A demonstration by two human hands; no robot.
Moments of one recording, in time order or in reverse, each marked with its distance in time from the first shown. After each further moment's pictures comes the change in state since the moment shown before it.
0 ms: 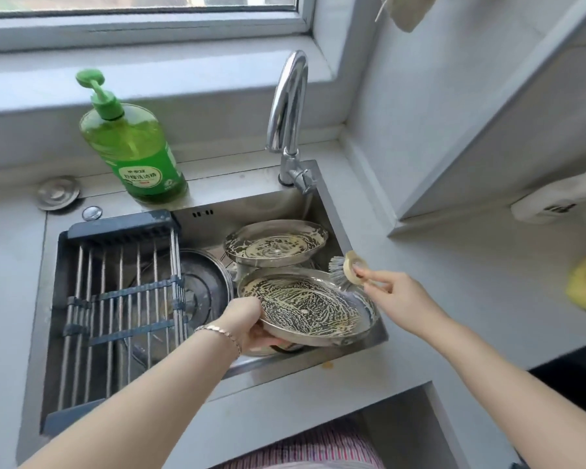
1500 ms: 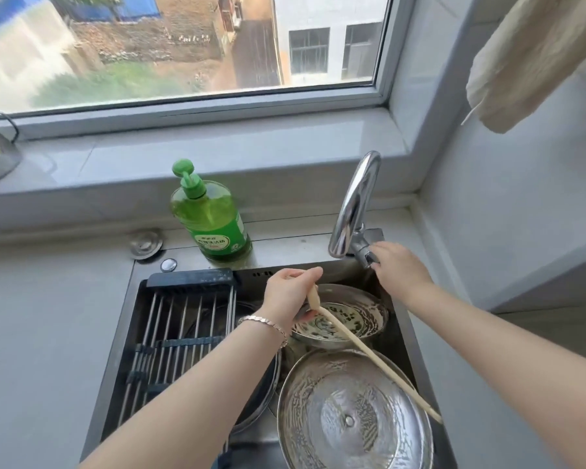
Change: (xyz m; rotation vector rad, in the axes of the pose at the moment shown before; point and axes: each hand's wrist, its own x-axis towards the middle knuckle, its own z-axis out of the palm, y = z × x) left_hand -0.010 0.139 0.007 -0.111 0.127 0.494; right_hand 0.184 -0.108 -0.006 -0.658 0.091 -0.375
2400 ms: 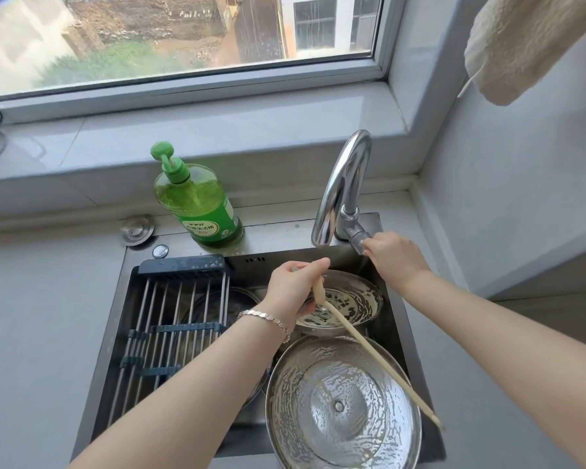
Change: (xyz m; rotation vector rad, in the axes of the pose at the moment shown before) left_hand 0.004 -0.010 0.026 0.052 -0.013 -0.027; right_hand 0.012 0.022 0.013 -0.202 0.052 -0.196
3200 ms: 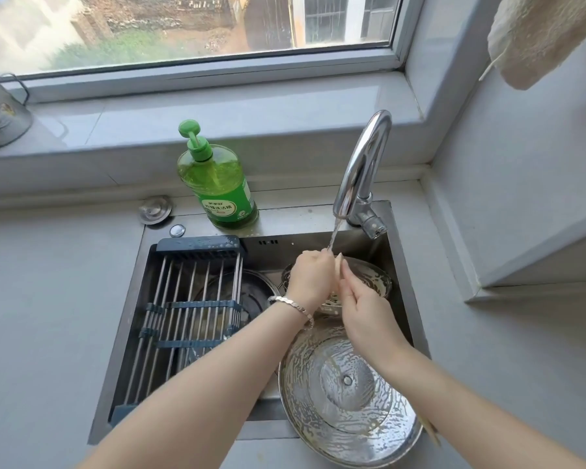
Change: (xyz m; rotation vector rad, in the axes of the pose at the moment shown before) left_hand -0.011 -0.015 0.003 0.509 0.107 0.295; right_hand -0.110 -0.125 -0.028 0.979 -0.034 0.270
